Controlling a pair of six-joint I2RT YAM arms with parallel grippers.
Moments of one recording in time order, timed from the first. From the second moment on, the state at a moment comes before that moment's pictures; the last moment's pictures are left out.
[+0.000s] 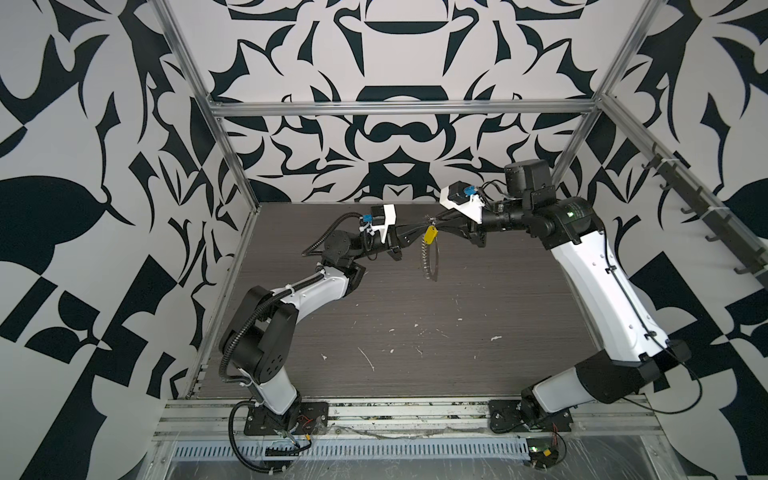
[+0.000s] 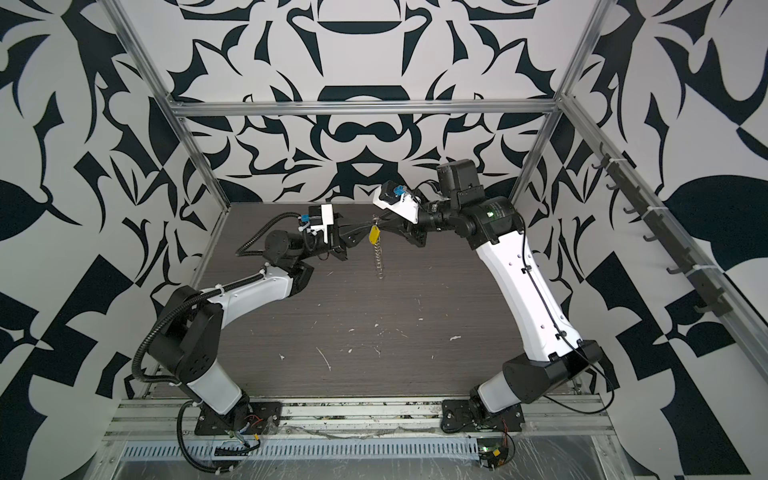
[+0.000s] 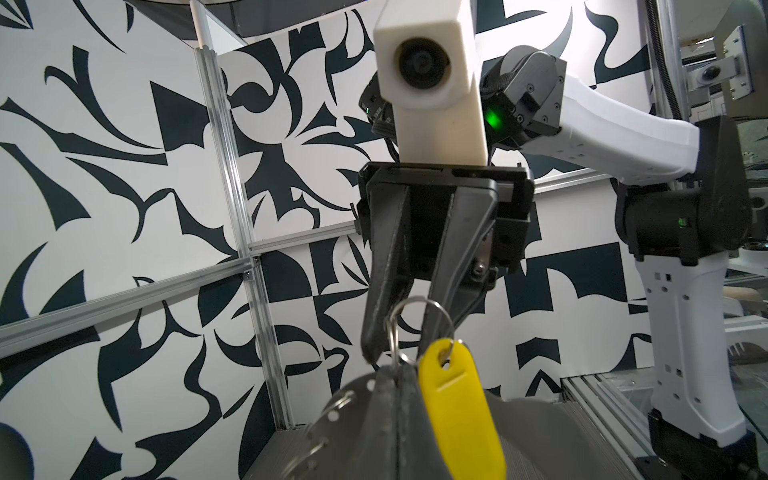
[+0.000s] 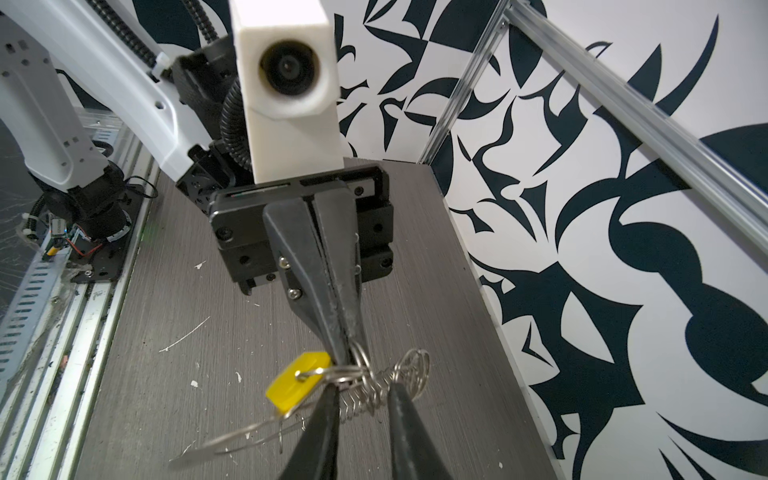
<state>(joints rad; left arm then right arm) -0.59 1.68 1.07 1.30 0.86 -0.32 0.40 1.51 1.91 -1.02 -0.72 -0.77</state>
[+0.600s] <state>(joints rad) -0.59 1.68 1.07 1.30 0.86 -0.32 0.40 1.52 1.94 -1.05 -0.72 -0.78</state>
